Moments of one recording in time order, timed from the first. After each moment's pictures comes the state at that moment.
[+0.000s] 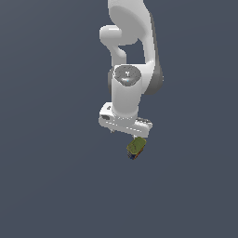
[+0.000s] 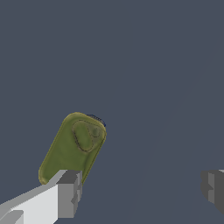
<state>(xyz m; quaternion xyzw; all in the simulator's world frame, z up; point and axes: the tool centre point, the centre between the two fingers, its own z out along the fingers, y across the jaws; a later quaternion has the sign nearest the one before) 0.025 0.019 0.153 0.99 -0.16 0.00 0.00</state>
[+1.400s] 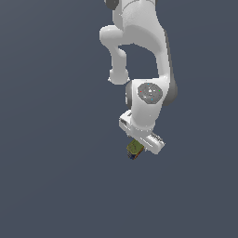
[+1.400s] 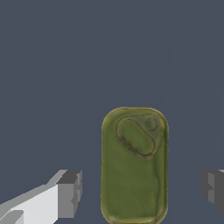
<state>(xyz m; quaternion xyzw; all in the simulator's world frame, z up) 0.041 0.084 0.109 0.93 -0.37 0.00 0.00</state>
